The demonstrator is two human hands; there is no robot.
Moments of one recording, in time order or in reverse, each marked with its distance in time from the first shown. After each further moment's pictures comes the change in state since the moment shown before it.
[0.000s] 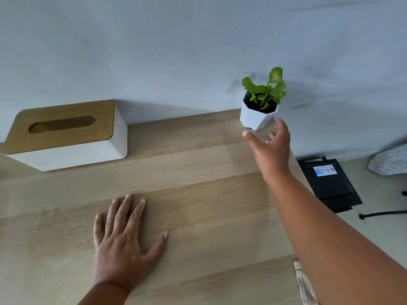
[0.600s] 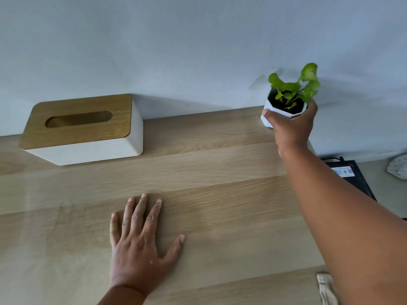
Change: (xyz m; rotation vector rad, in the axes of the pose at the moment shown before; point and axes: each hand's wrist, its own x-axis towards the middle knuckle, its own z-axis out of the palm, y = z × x) left_hand 0.001 0.002 -0.005 -0.016 -0.022 0.019; right_hand 0.063 -0.020 0.037 0.141 0.203 0.050
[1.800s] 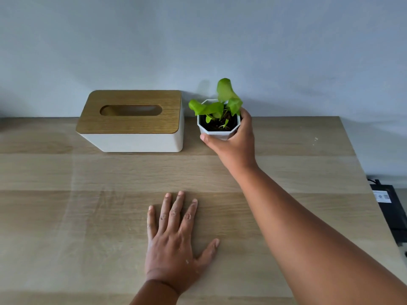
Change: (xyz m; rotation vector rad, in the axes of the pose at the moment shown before) left_hand 0.001 -0.003 0.002 0.006 -0.036 -0.006; right_hand -0.161 -0.037 0.136 0.074 -0.526 -0.216
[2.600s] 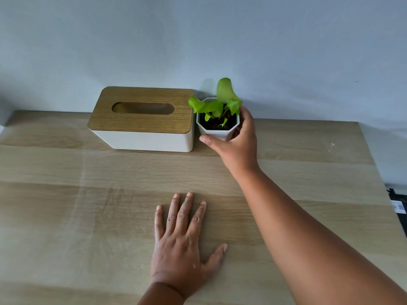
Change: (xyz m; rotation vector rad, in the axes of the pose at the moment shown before) left_hand 0.001 0.001 0.000 -0.033 -0.003 -0.008; right_hand 0.003 0.004 0.022 0.026 -0.051 -0.009
